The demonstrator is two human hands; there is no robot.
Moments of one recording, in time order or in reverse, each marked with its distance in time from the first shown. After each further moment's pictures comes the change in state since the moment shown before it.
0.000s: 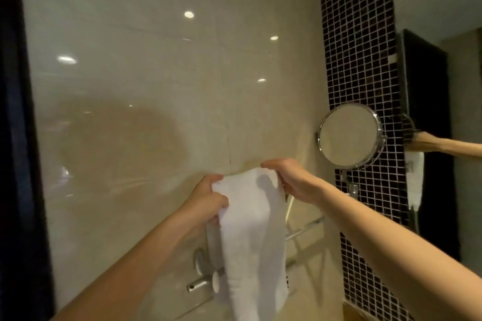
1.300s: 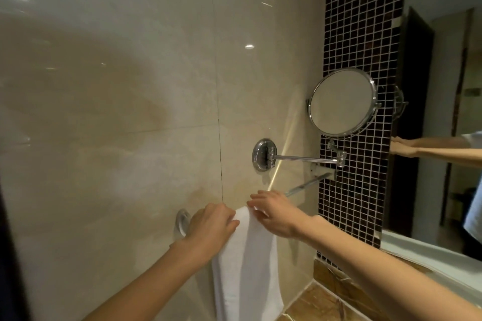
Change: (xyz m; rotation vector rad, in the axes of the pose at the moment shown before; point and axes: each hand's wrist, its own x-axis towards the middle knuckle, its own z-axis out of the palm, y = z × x) left_hand -0.020 -0.118 0.041 1.099 -0.039 0.354; right_hand -0.051 0.128 0.021 -1.215 -0.225 -0.418
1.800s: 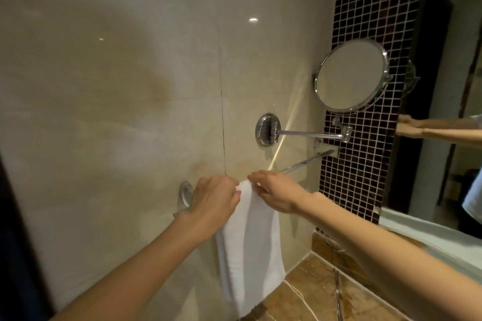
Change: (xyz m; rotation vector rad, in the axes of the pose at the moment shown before) left_hand -0.002 0.004 -0.002 -0.012 0.168 0.133; right_hand 0.000 -0.001 0.005 0.031 0.030 -0.024
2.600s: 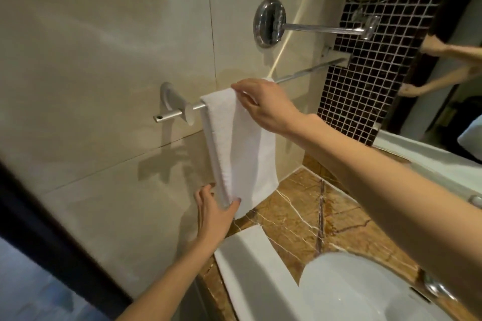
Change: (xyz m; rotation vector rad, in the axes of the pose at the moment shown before) left_hand -0.184 0.007 0.193 -0.658 -0.044 -0.764; right_hand -0.006 -0.018 0.032 0.116 0.206 -0.009
